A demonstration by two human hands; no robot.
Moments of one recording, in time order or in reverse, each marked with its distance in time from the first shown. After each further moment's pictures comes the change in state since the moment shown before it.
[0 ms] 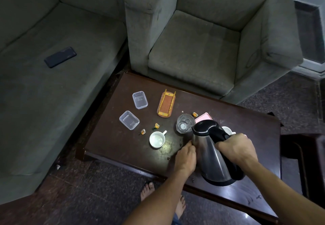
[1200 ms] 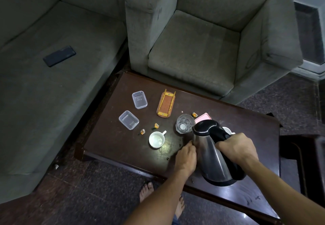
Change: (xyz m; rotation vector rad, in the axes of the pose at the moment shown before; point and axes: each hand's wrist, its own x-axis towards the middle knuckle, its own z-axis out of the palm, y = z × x) left_hand 0.002 0.002 0.001 0.039 -0.008 0.035; right_hand -0.004 -0.006 -0.008 0.018 -0.030 0.012
